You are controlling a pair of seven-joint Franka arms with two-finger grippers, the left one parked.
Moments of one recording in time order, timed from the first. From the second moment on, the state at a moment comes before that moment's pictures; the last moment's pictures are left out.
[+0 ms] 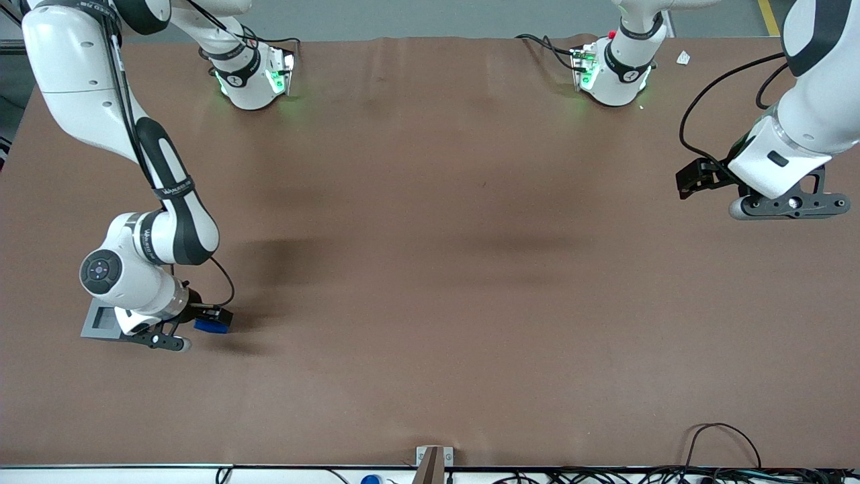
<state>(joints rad) -0.01 0.66 0.03 -1.71 -0.01 2.42 0.19</state>
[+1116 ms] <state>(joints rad) -0.02 0.63 0.02 -1.55 -0.04 2.13 0.19</state>
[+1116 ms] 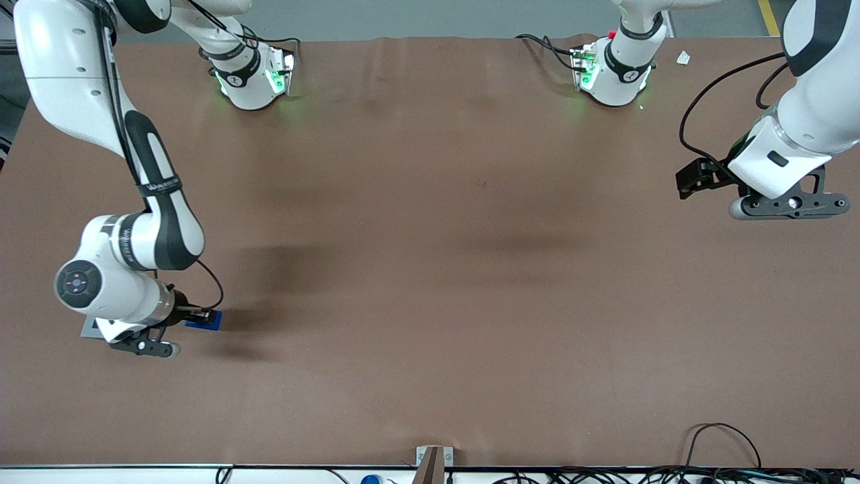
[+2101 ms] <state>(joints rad) -0.28 0.58 0.01 -1.53 -0.04 2.06 -0.16</state>
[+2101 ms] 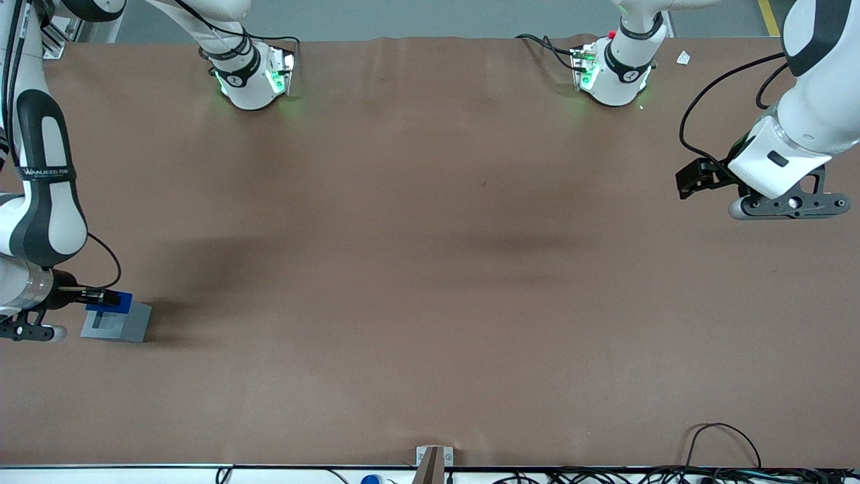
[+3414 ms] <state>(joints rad) -0.31 0.62 0.01 -1.51 -0.04 2.15 -0.22</state>
